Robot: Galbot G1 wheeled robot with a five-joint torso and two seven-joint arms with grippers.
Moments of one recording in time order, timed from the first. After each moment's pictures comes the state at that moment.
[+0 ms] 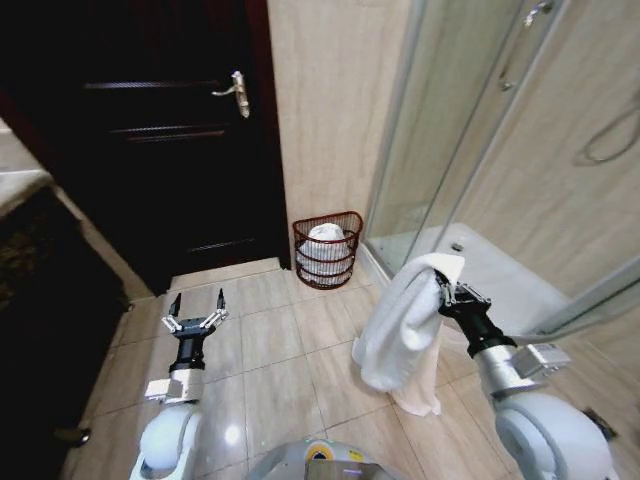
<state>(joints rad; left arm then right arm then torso) 1.65 -1.44 -0.71 -2.12 -0.23 -0.32 -0.07 -1.61 1.19 0.75 2.50 0.42 -0.26 0.05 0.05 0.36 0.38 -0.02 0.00</state>
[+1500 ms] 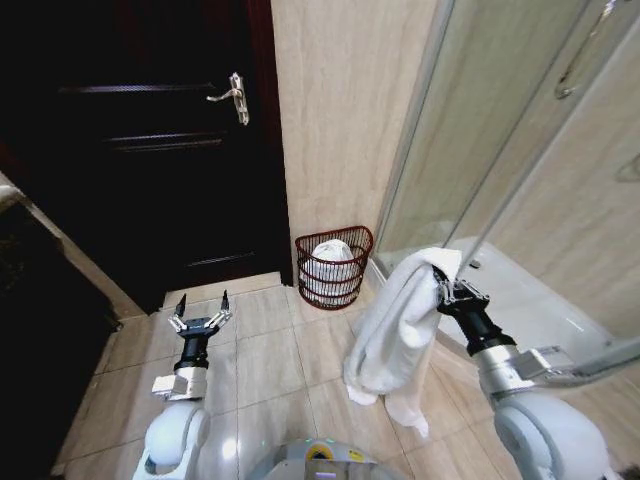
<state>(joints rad) 1.63 -1.43 -0.70 -2.10 -0.22 -0.29 -0.06 -1.59 1.21 0.75 2.48 0.39 -0.22 -0.01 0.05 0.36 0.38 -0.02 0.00</state>
